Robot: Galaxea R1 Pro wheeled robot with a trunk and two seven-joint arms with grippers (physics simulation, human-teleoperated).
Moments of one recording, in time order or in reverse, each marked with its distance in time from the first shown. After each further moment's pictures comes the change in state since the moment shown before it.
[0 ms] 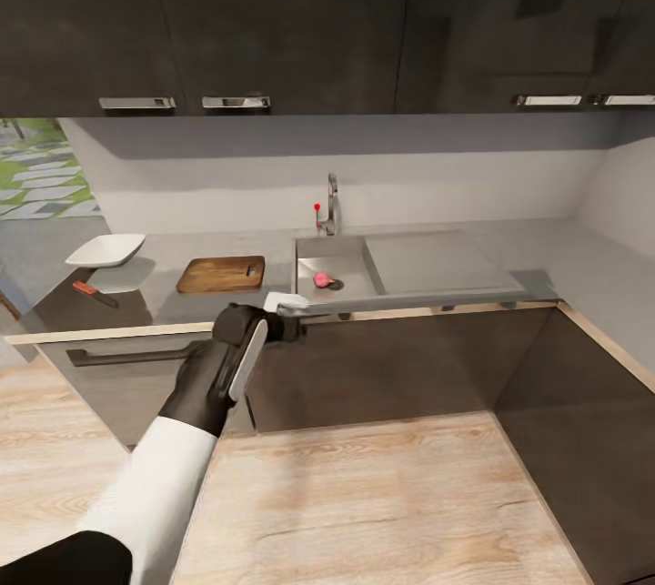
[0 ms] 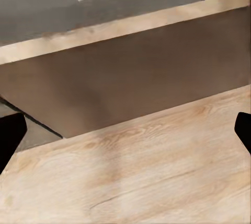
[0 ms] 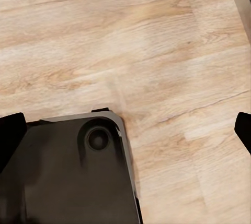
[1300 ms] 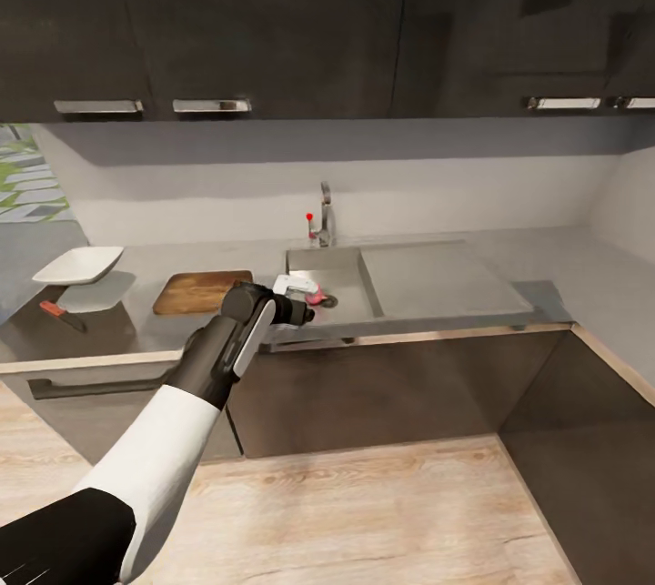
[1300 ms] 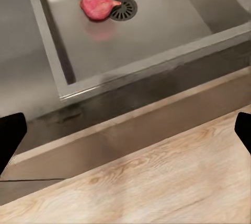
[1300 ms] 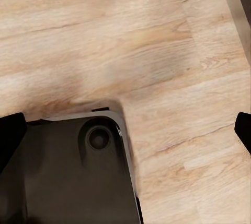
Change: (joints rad) left arm -0.114 0.022 -0.096 0.075 0.062 0.003 -0.006; right arm 0.000 0.001 0.001 0.001 0.000 0.000 0.000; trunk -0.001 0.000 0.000
